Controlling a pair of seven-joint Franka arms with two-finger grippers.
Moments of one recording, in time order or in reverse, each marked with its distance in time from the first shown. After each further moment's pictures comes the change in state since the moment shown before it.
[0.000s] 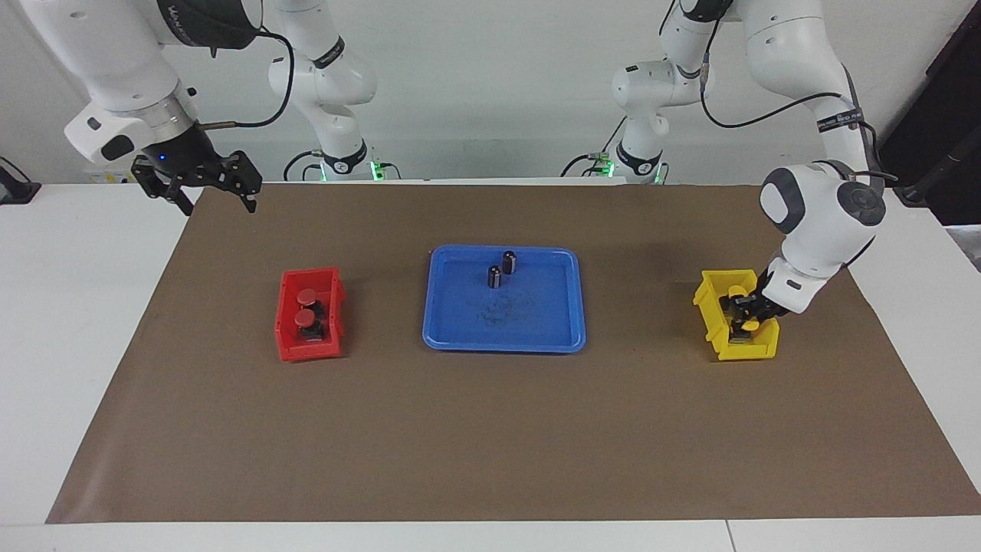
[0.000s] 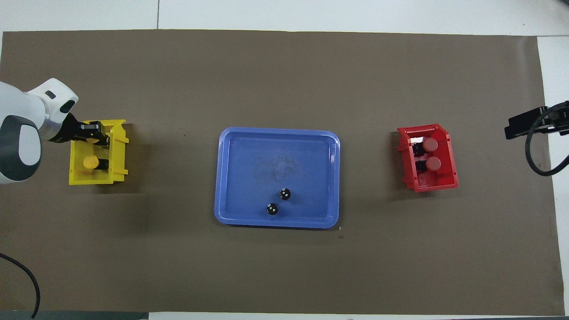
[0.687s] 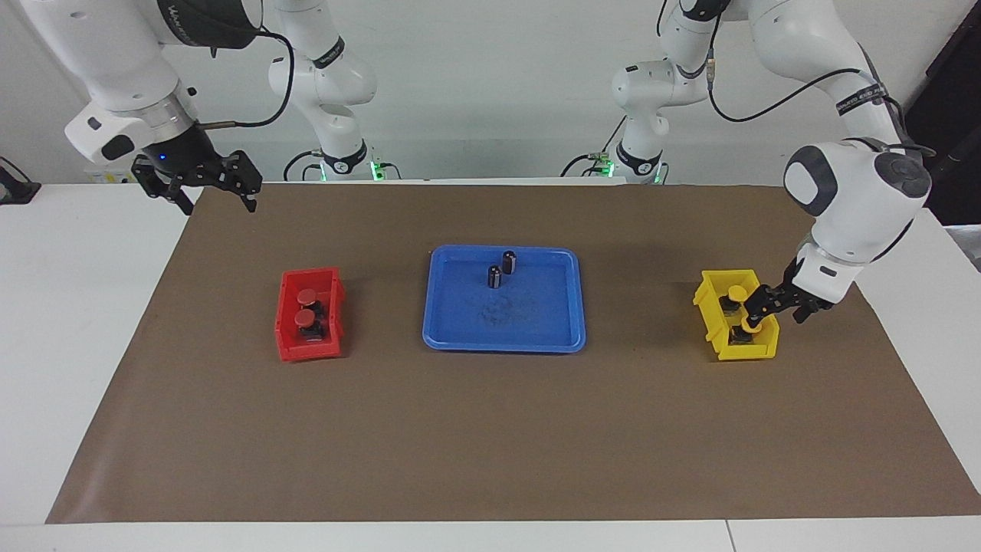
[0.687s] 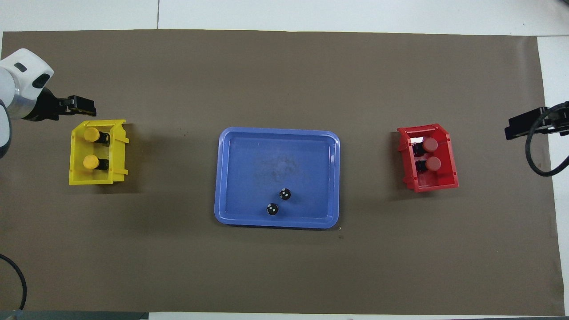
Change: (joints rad) left arm -0.004 -0.008 -0.009 0.219 0.000 -0.174 0.020; right arm 0.000 -0.001 0.000 0.000 0.000 -0.002 0.000
